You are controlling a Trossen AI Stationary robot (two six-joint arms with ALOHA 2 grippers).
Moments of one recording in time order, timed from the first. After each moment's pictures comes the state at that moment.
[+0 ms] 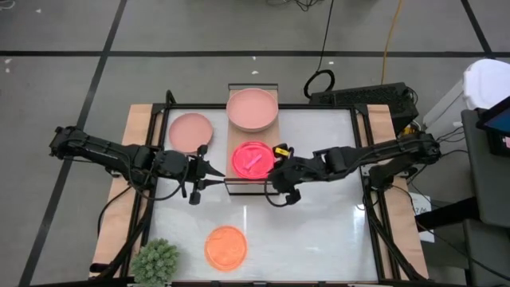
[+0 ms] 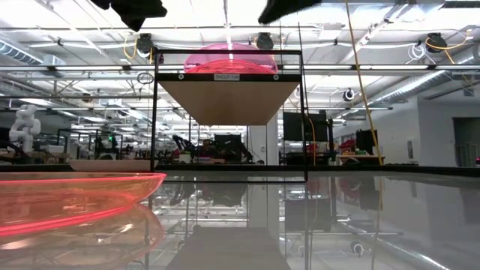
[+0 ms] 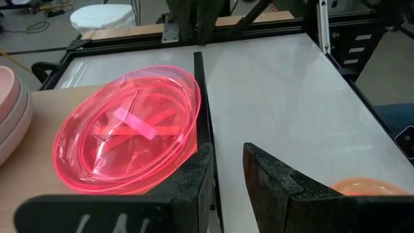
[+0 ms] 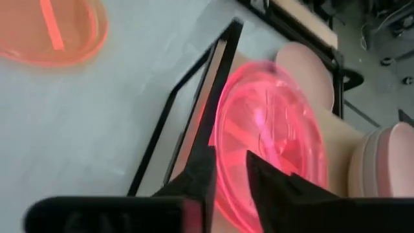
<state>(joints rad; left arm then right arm) -0.23 0.99 0.80 -0.26 -0.14 0.00 0.19 1.50 1.32 -0.57 0.26 -0.40</state>
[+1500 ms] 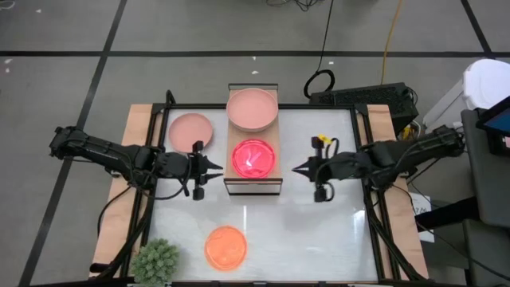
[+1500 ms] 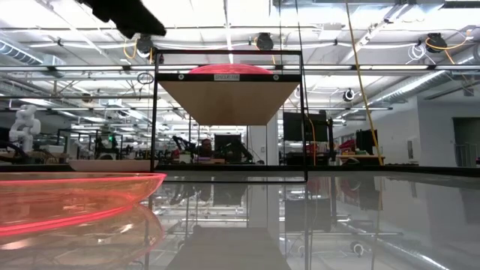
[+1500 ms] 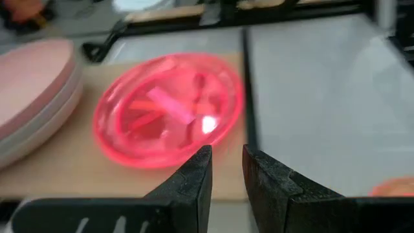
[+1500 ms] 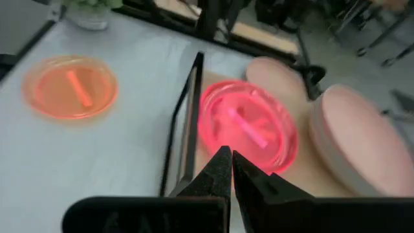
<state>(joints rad) -0.22 0.99 0.78 -0.32 -0.30 -0.04 0.30 1.16 1.18 -0.61 0.39 -0.13</state>
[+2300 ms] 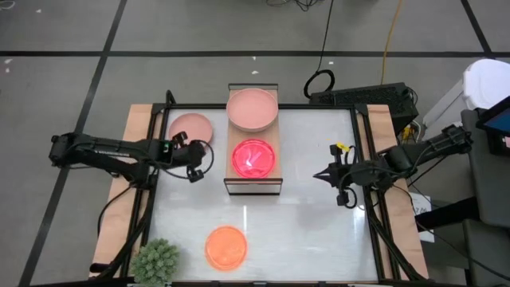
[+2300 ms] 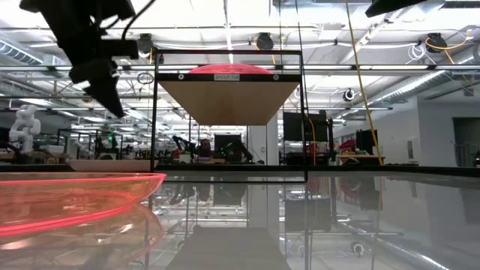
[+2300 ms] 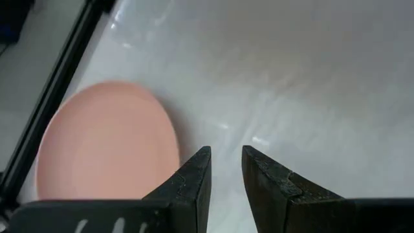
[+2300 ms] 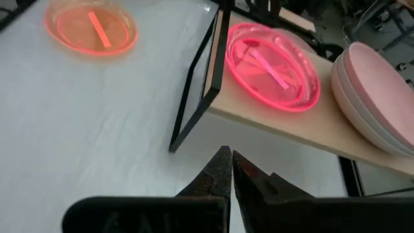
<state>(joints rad) 0.03 1.05 0.72 -0.79 -0.42 -0.23 0.38 0.87 0.88 -0.69 0.39 -0.12</state>
